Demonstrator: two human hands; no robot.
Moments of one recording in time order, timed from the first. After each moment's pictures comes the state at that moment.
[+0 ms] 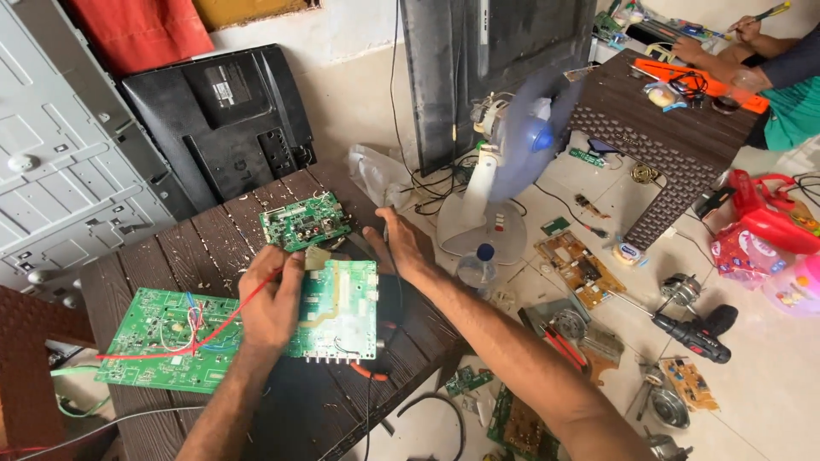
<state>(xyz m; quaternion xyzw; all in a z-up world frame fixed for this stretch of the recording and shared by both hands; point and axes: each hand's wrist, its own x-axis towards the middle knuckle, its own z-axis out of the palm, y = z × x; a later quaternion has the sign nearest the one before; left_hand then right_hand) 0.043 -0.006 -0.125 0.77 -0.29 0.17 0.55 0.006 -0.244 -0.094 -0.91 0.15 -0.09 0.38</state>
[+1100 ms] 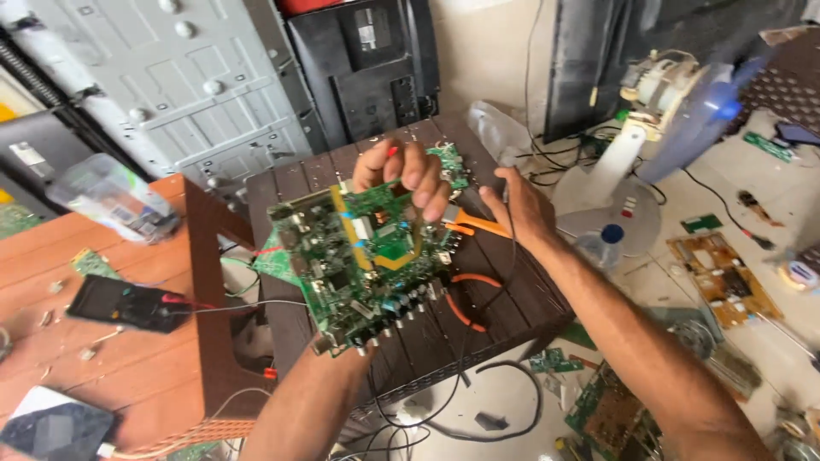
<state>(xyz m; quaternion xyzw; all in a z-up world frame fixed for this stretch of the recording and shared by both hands) 0.027 -0.039 -0.027 0.02 -0.37 -0.18 0.91 0.006 -0.248 -0.103 -0.94 0.06 -0.11 0.32</state>
